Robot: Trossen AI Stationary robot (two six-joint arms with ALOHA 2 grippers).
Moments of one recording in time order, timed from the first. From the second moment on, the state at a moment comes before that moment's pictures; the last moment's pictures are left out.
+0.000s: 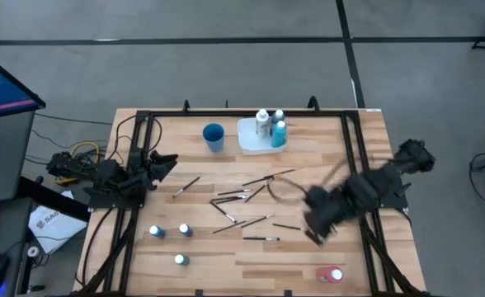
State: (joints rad) left arm -0.30 0.02 0.02 0.30 -0.66 -0.50; right arm 0.57 1.57 1.73 -1.57 -0.02 1.29
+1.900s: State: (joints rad) left arm -0.30 0.02 0.02 0.31 -0.66 -0.50; right arm 1.01 1.79 1.73 -1.39 0.06 1.25
